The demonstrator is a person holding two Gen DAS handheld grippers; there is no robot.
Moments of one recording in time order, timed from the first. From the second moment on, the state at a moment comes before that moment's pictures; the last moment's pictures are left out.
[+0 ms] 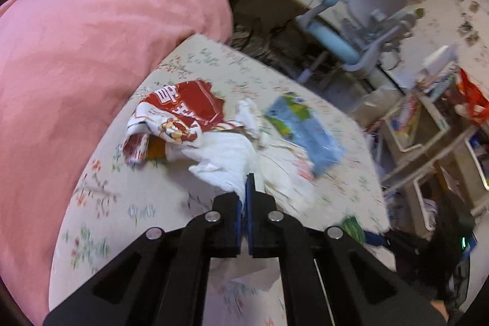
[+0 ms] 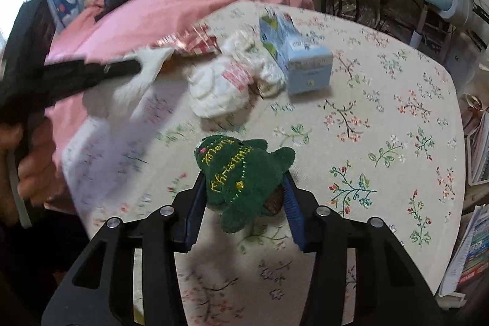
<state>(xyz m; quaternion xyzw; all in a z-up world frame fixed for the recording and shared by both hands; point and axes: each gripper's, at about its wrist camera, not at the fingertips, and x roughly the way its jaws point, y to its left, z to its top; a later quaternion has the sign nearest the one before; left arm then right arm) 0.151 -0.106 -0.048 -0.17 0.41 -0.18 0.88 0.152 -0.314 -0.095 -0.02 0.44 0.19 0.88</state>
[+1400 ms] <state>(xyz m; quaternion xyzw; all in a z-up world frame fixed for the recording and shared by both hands) -0.012 -0.157 -0.027 -0.11 0.43 -0.15 0.89 0.020 -0.260 -0.105 -0.12 0.54 0.42 0.72</state>
